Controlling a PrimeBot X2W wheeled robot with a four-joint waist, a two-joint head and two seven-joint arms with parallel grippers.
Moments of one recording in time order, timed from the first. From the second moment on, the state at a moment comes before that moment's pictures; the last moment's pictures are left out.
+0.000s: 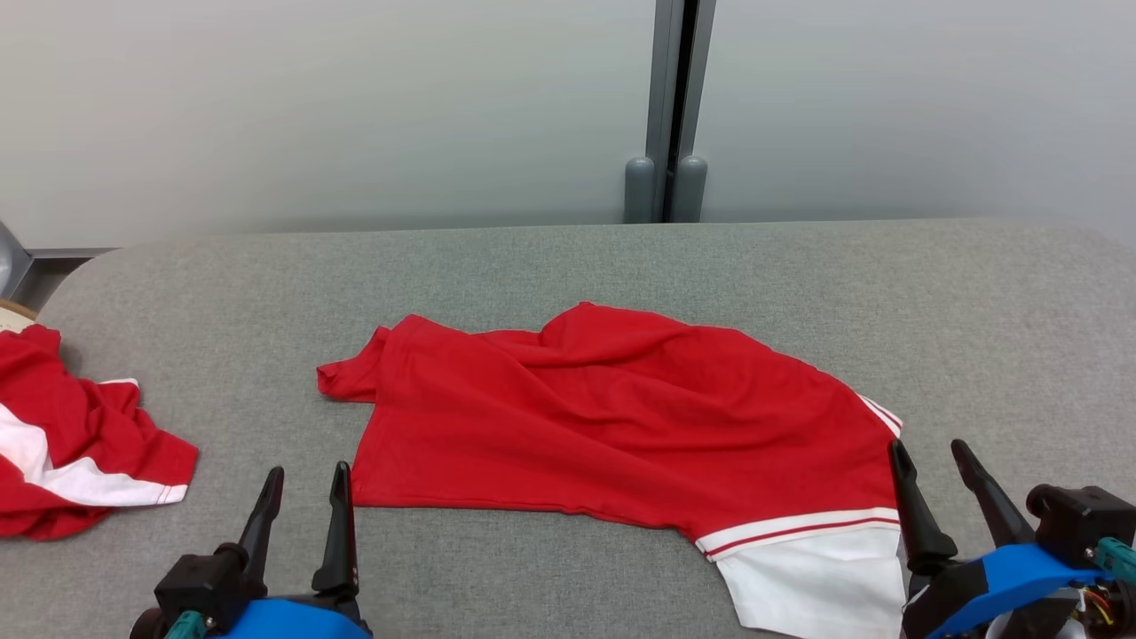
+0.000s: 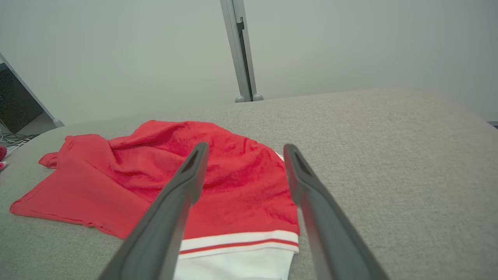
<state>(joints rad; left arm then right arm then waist) -0.01 0.15 -0.14 0.29 -0.36 -0.08 -0.26 0.02 -0.05 -0.09 0.06 0.23 0.13 0.04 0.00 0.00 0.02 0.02</state>
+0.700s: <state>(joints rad) -0.04 0.17 -0.15 0.38 -0.35 -0.08 -0.24 0.05 -0.05 -0.08 0.05 0.23 0.13 0.05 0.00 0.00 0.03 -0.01</state>
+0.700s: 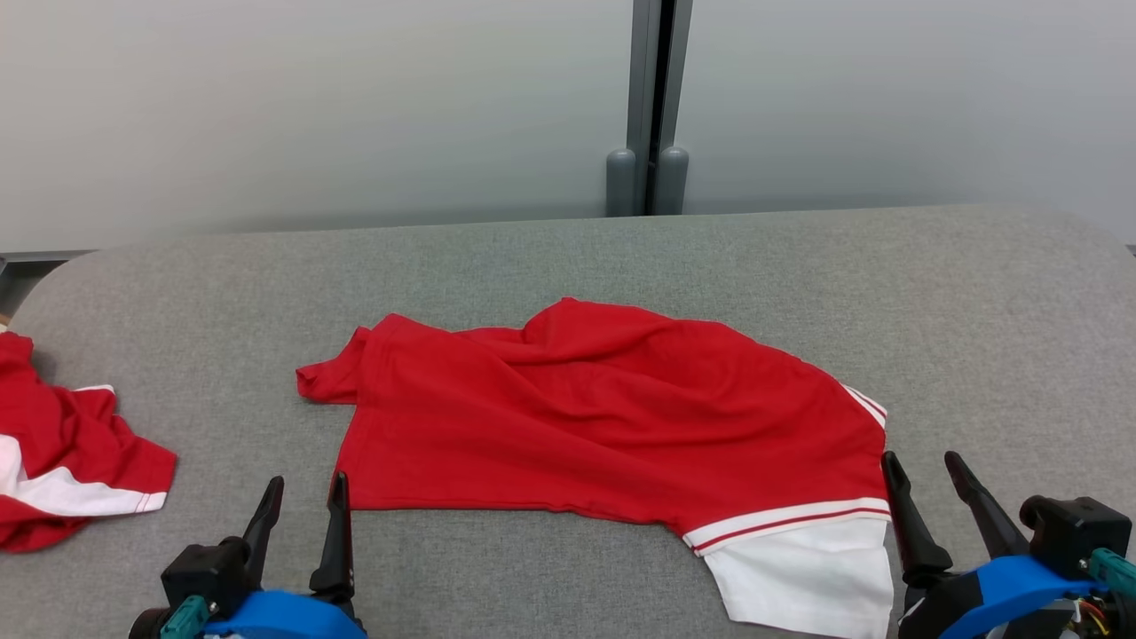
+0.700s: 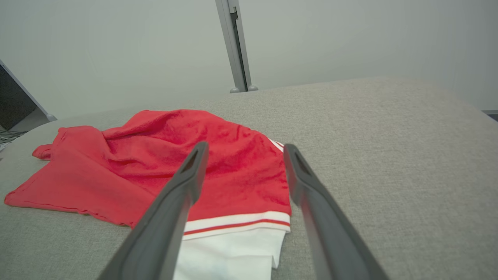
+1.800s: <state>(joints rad) -0.29 0.13 -0.15 0.84 -0.43 -0.07 -0.20 0.05 -0.05 -0.06 0.09 0.25 0.13 0.24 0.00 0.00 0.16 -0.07</state>
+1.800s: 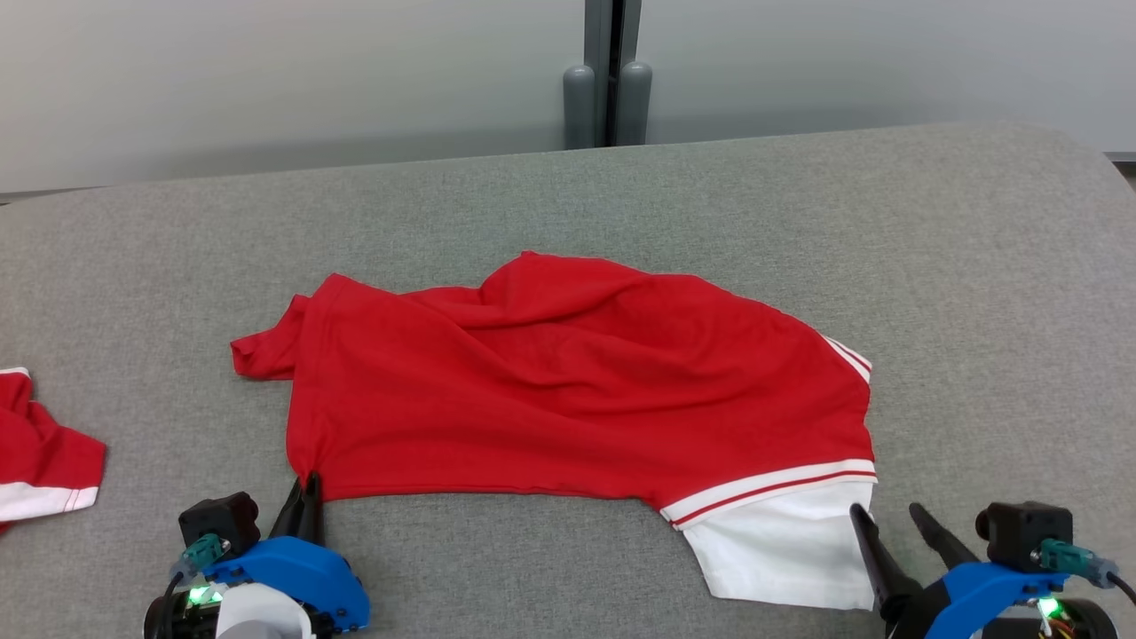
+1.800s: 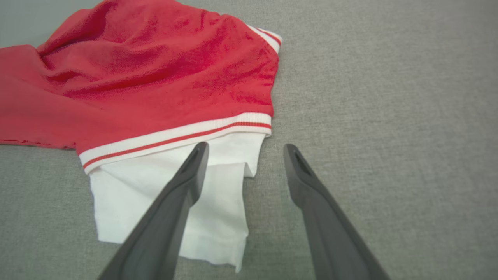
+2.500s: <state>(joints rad) -0.28 0.12 -0.16 0.82 -0.46 -0.08 -0.23 0.12 -0.05 -0.01 0.09 0.20 0.13 0.40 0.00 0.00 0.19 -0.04</state>
